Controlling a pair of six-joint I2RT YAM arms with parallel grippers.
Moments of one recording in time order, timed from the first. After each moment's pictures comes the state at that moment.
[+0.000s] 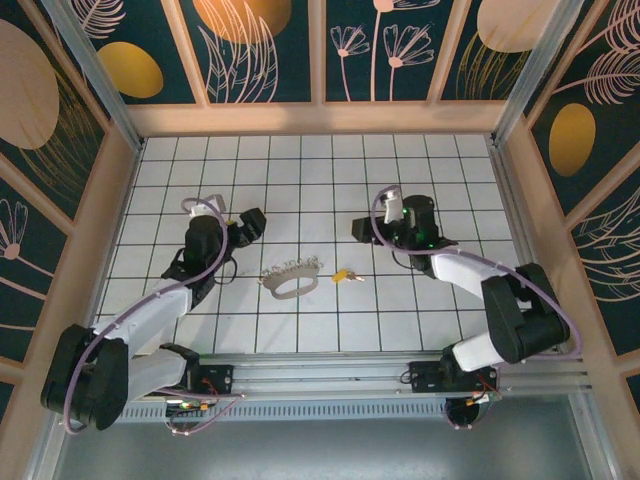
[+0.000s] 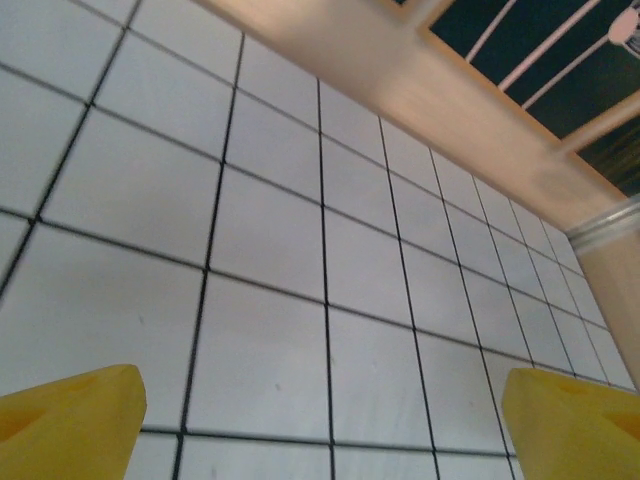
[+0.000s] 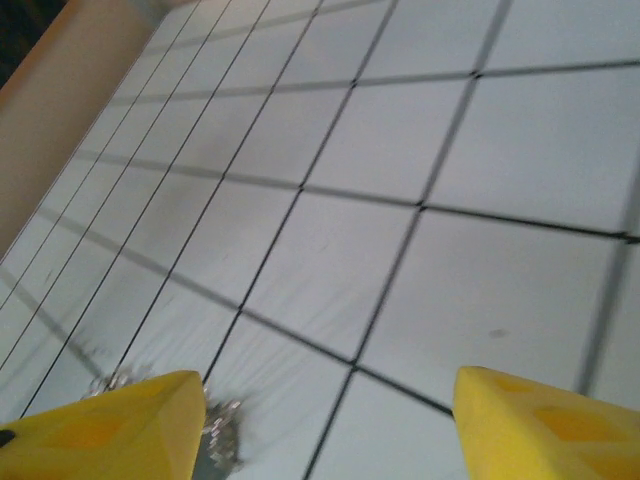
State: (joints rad) left arm -0.37 1.14 0.48 0.27 0.00 -0.73; right arm 0.40 1.48 0.66 0.28 -0.46 0.34
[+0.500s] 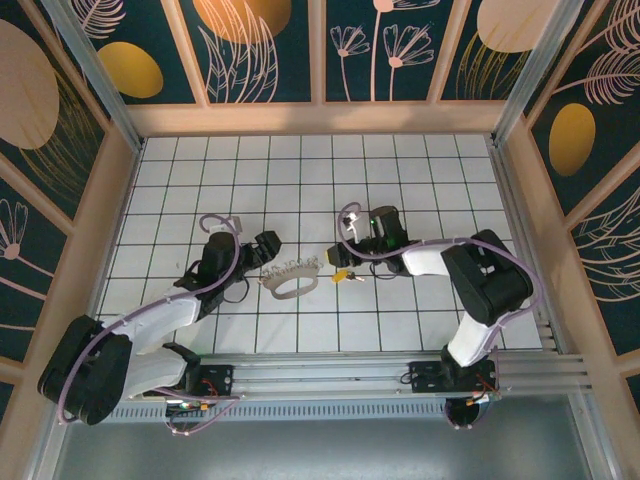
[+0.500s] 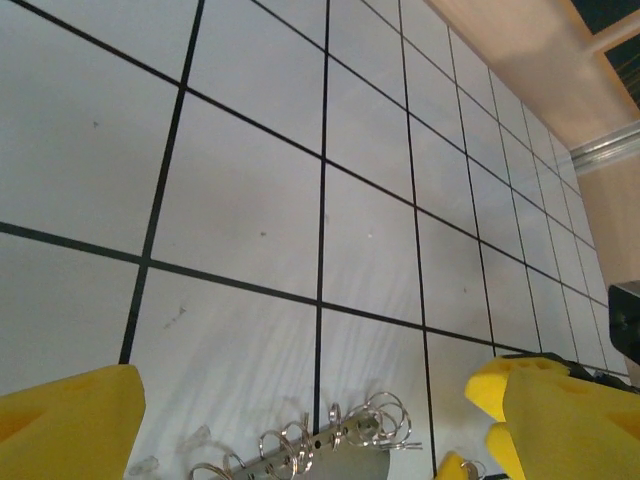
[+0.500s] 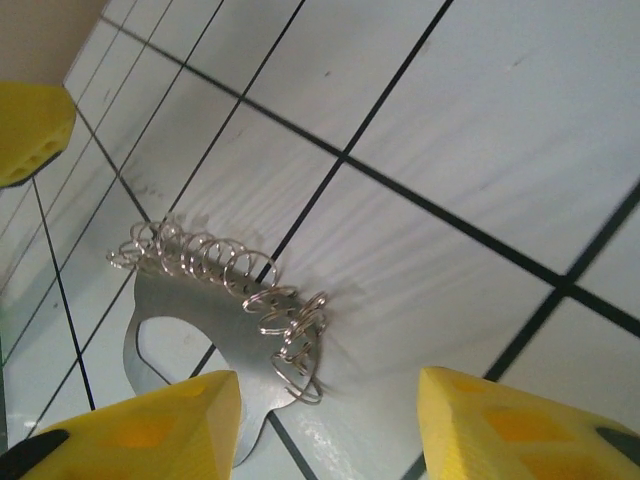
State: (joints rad) left arm -0.50 1.18 0.40 0.27 0.02 -0.88; right arm 0.53 1.74 0.71 0.32 -0.63 0.26
